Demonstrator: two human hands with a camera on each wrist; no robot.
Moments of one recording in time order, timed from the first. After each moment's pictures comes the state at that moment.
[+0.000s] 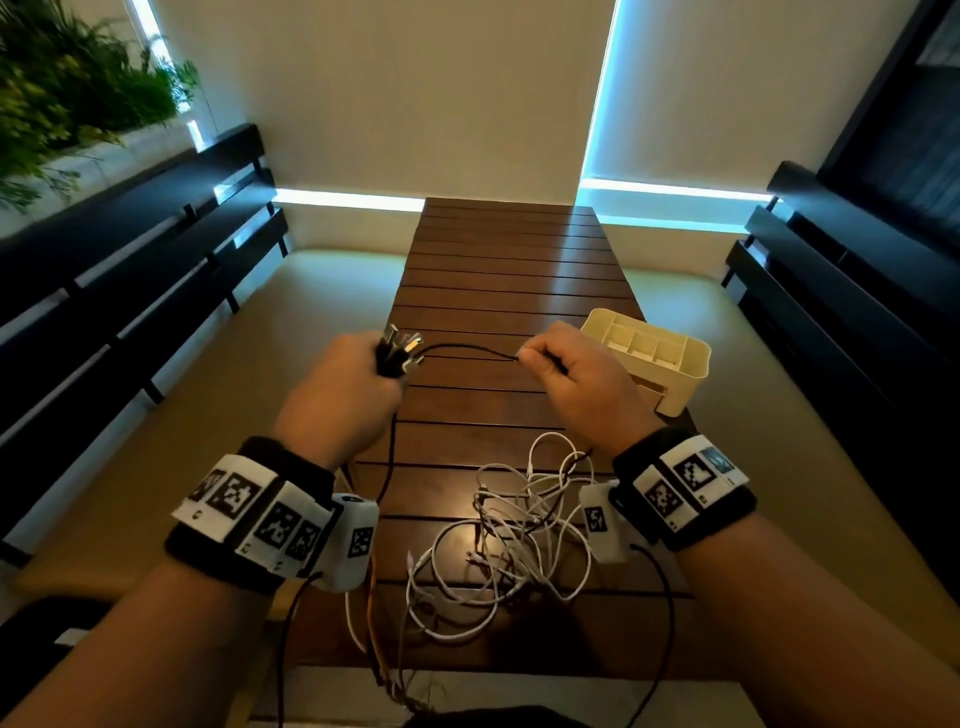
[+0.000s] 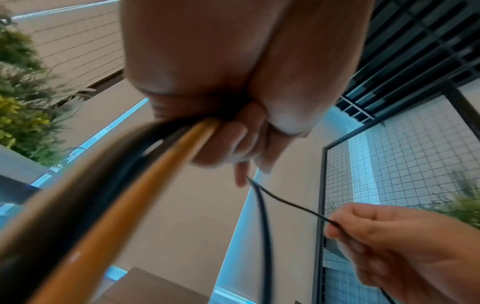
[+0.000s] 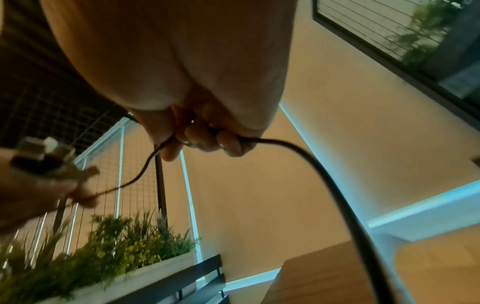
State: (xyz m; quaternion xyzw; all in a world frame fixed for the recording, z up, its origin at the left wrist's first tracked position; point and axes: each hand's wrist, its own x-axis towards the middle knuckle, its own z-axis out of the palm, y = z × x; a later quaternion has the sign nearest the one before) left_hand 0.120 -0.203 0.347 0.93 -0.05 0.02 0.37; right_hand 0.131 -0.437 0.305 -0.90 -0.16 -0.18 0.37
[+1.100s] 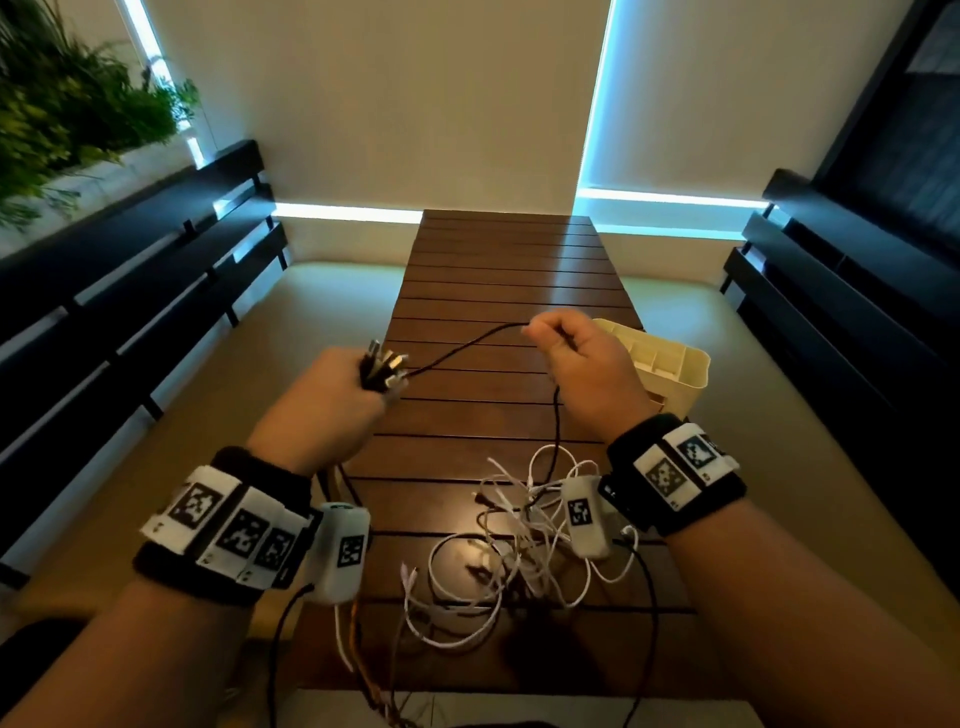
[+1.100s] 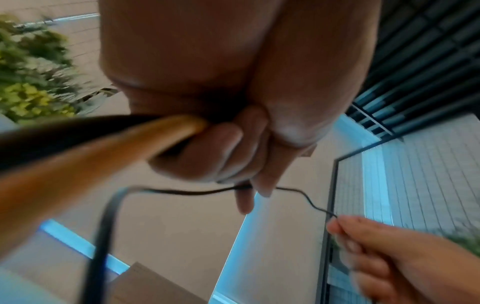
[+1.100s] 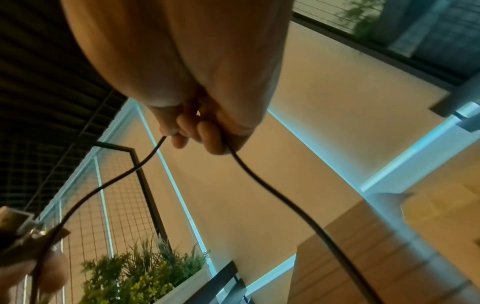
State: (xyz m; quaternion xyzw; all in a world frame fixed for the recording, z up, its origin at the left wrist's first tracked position) left_hand 0.126 -0.194 0.353 0.92 -0.06 -0.02 0.38; right_hand 0.148 -0.438 0.319 -0.85 -0.07 -0.19 0.49
